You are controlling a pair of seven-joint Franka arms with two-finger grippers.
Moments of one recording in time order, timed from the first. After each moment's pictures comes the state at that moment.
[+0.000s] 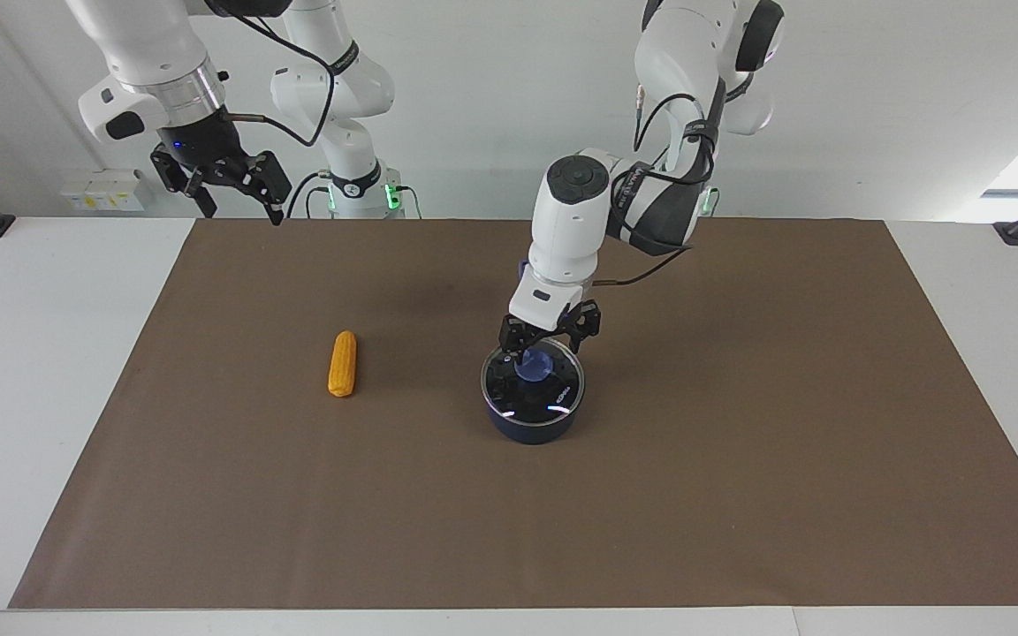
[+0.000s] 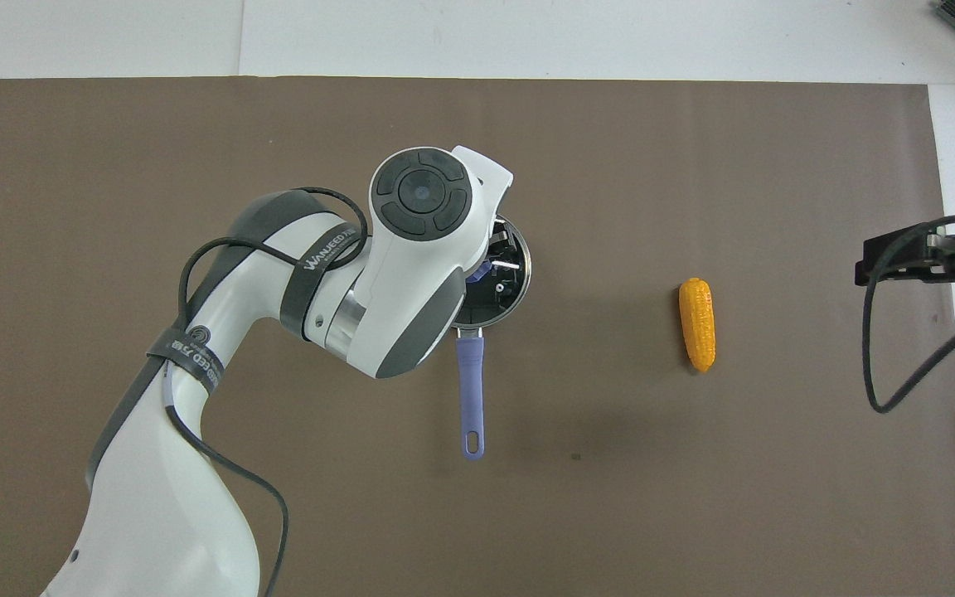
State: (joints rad) left arm -0.68 0.47 0.04 -1.44 -0.02 2.00 -0.83; right arm 0.06 -0.01 -0.03 -1.49 0.01 1.47 0.19
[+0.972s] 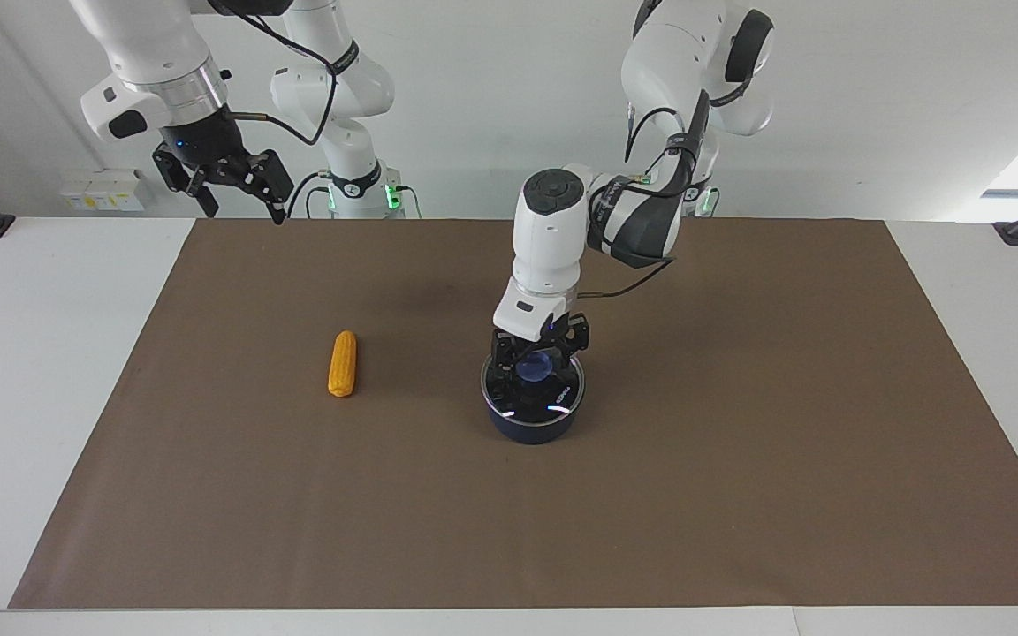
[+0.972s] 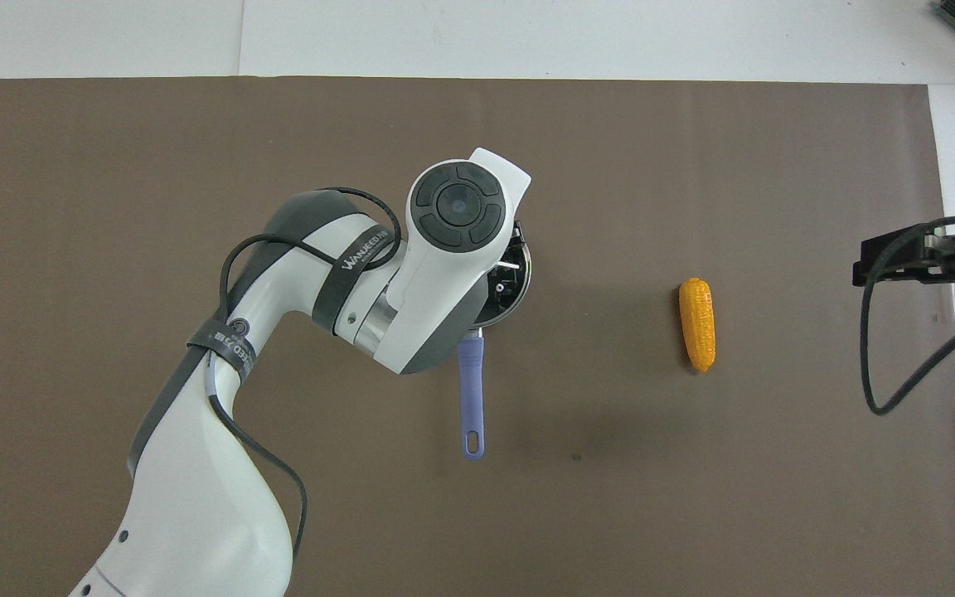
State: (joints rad) left arm -0.70 0.53 0.06 -1.40 0.03 2.05 -0.85; right arm 0.06 -0.01 -0.03 -1.49 0.01 1.47 0.19
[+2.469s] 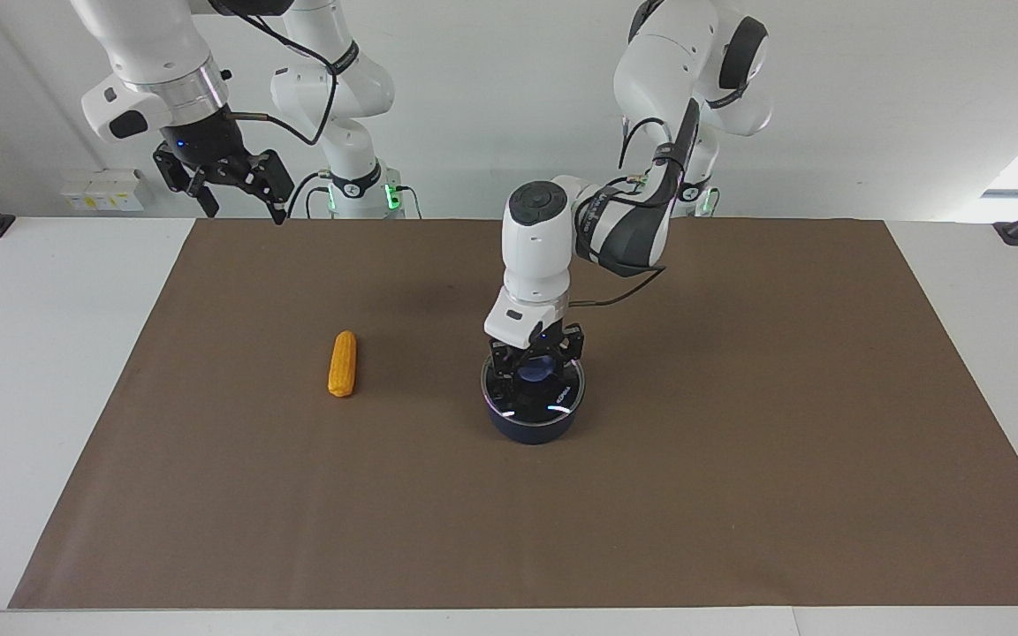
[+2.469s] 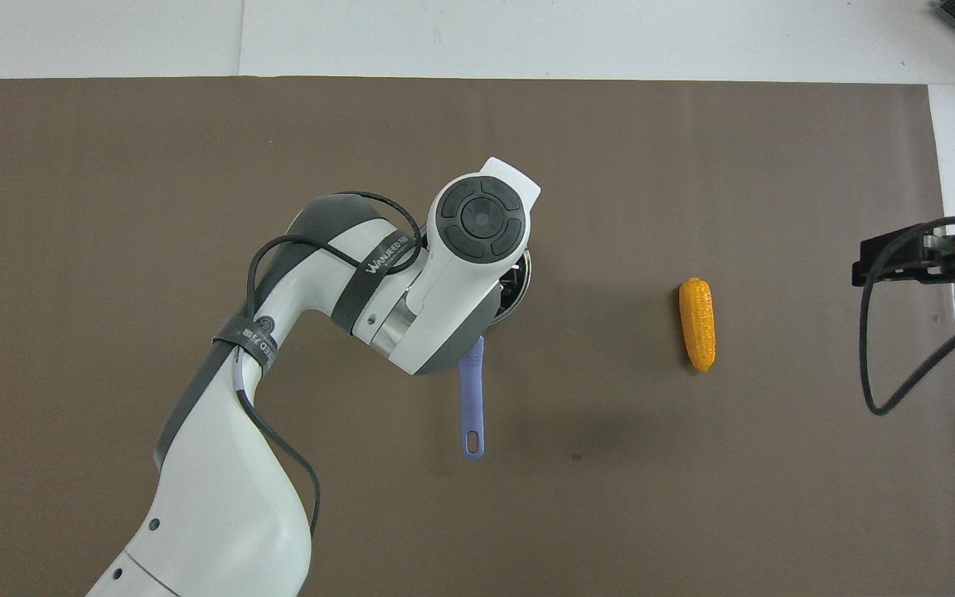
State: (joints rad) left arm -0.71 0.56 0.05 -1.39 0.09 2.06 -0.85; right arm 0.06 -0.01 -0.03 -1.49 0.01 1.47 0.19
